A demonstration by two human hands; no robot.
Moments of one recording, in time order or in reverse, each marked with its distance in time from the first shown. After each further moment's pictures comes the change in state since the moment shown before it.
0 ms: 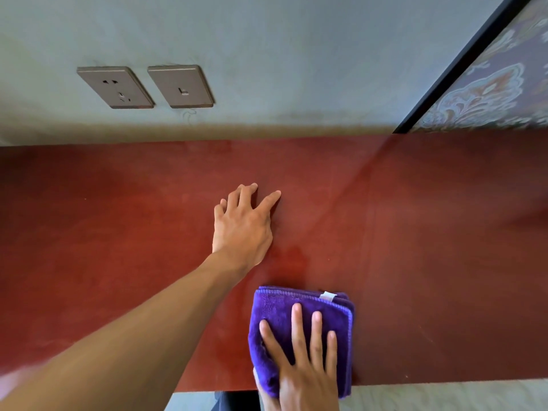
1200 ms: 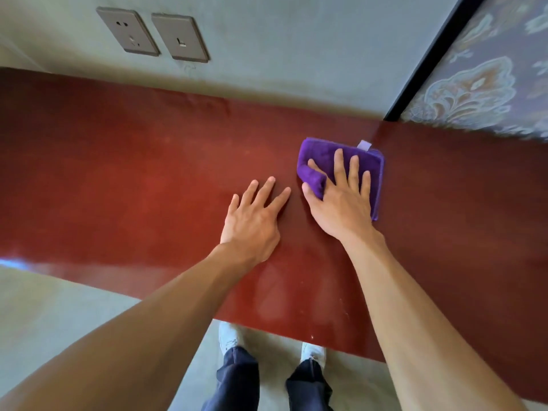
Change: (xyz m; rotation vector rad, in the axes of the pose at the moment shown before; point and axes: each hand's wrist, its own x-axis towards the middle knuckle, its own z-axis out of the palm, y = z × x) left_hand -0.061 0.137 0.009 -0.116 -0.172 -0.149; right_hand 0.200 0.186 -0.091 0.086 -0.063 -0.112
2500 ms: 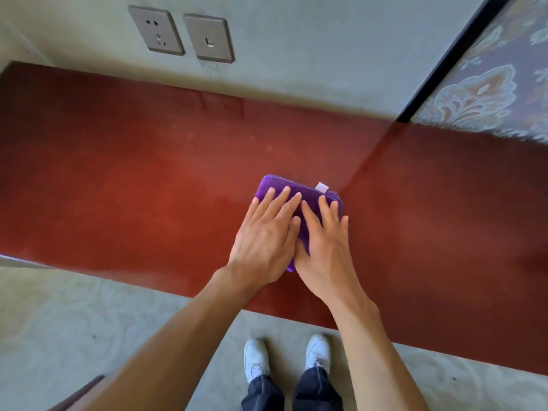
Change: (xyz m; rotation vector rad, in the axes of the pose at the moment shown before) left_hand -0.064 -0.028 -0.013 -0.350 0.163 0.148; right_hand -0.113 -0.085 0.027 0.309 0.052 -0.067
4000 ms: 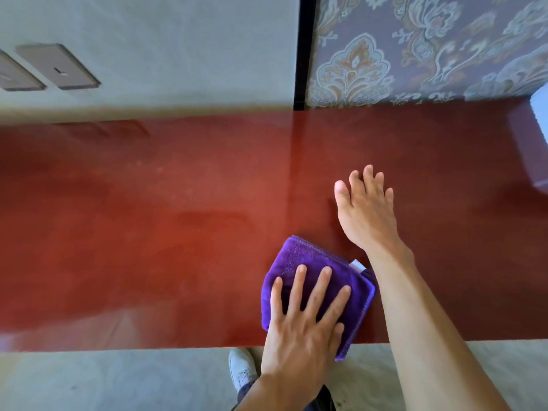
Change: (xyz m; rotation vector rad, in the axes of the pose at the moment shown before) left_hand -0.053 0.181 0.143 0.390 -0.208 0.294; right_hand 0.038 0.204 -0.138 -0.176 0.057 0.472
